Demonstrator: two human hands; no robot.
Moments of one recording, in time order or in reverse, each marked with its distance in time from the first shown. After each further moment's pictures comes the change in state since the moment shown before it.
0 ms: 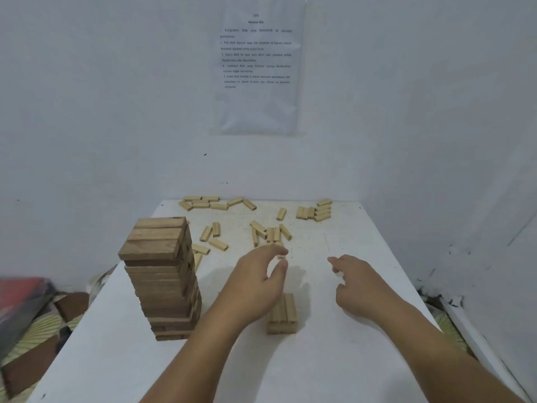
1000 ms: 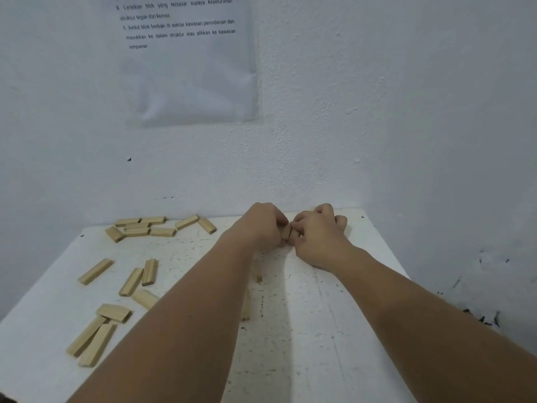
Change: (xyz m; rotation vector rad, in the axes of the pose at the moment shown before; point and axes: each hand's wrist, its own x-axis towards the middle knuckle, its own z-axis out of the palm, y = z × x) left_hand 0.306 -0.040 0.079 0.487 -0.249 -0.011; right_hand 0.240 0.025 -0.009 -0.081 0.268 -0.139
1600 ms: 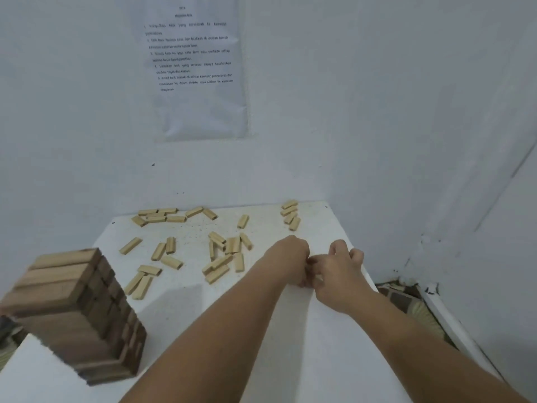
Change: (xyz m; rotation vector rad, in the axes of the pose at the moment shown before) left_hand -0.141 0.118 0.029 0.309 -0.196 0.094; right_hand -0.186 0.010 -0.048 -0.176 -0.044 0.006
